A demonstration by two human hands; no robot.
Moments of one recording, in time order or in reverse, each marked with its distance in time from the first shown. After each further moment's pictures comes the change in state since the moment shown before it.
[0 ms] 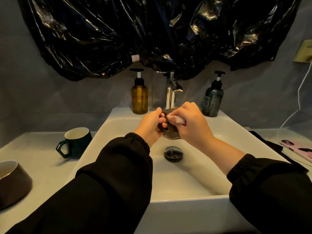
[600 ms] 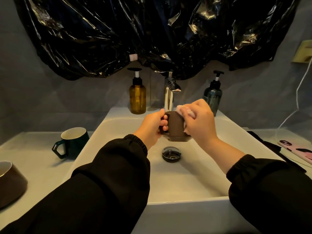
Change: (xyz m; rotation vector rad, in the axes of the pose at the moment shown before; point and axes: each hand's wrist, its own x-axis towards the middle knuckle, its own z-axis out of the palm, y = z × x) left_hand 0.002 -0.007 0.004 0.187 -0.074 0.065; right_hand 0.000 0.008 -0.005 0.065 0.185 0.306
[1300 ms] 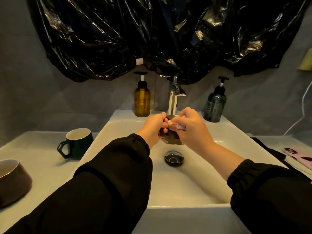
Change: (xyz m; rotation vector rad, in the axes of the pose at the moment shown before) left_hand 0.014 0.007 -0.004 -0.005 0.092 -0.049; right_hand -0.004 -0.005 0.010 -0.144 -0.243 -0.300
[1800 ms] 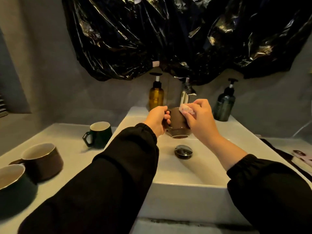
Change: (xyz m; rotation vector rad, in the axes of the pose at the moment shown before) left_hand -0.042 0.019 -0.022 -0.176 0.058 -0.021; right_hand 0.011 -0.030 -0.017 0.185 0.039 0.285
